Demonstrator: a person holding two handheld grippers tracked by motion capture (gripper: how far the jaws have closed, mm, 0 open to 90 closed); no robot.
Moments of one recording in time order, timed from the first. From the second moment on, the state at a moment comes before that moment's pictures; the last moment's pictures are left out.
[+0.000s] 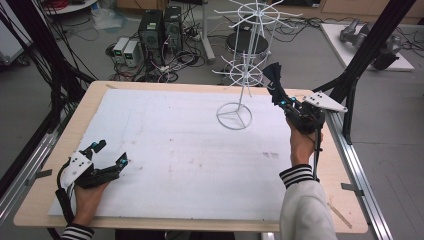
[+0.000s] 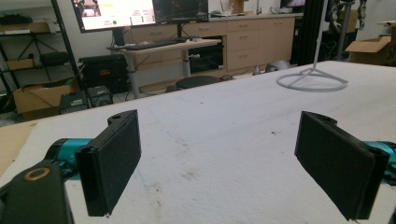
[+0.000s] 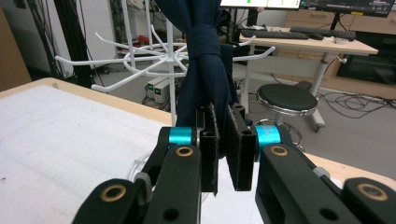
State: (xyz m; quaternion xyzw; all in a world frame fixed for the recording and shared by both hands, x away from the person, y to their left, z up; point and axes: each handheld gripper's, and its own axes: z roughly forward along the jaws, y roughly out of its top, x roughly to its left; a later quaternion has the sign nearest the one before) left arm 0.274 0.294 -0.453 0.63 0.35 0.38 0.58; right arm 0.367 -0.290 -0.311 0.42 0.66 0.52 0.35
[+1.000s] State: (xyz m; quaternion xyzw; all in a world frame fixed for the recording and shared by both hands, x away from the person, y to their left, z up) left arm 0.273 0.296 -0.454 0.62 0.36 0.38 0.59; right arm 0.391 -0.271 -0.330 0.44 0.67 0.51 0.32
